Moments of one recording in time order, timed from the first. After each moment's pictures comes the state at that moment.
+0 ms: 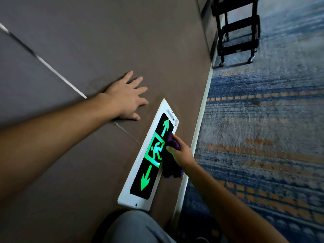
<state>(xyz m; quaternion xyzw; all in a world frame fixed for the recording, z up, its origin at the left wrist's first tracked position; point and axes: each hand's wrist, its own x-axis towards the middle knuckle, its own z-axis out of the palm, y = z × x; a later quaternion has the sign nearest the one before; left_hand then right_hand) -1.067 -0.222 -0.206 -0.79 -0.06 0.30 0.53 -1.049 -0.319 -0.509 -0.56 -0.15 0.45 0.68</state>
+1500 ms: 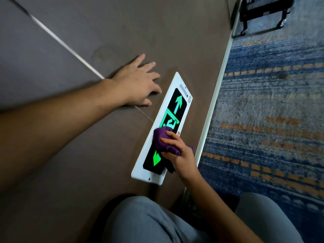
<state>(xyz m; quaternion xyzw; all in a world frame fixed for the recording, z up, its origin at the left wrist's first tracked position) -1.089 -0.231 -0.219 -0.83 -0.02 0.29 0.47 -1.147 -0.359 -0.481 -0.41 -0.20 0.40 0.80</state>
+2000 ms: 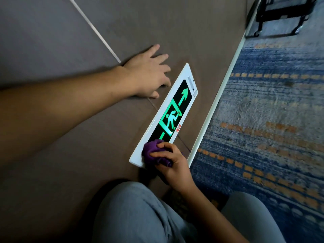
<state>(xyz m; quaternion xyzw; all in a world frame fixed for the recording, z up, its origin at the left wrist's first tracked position) -1.105 -0.230 -0.233 -0.84 0.00 0.27 0.47 -1.185 -0.386 -0.498 -0.52 -0.38 0.34 0.69</state>
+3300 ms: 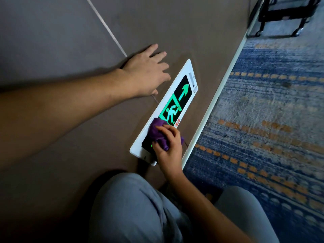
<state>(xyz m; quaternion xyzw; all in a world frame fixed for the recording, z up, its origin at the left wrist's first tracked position) -1.124 -0.241 -0.239 -0.85 -0.05 0.24 0.47 -1.191 -0.368 -0.473 -0.57 -0.26 0.25 0.73</state>
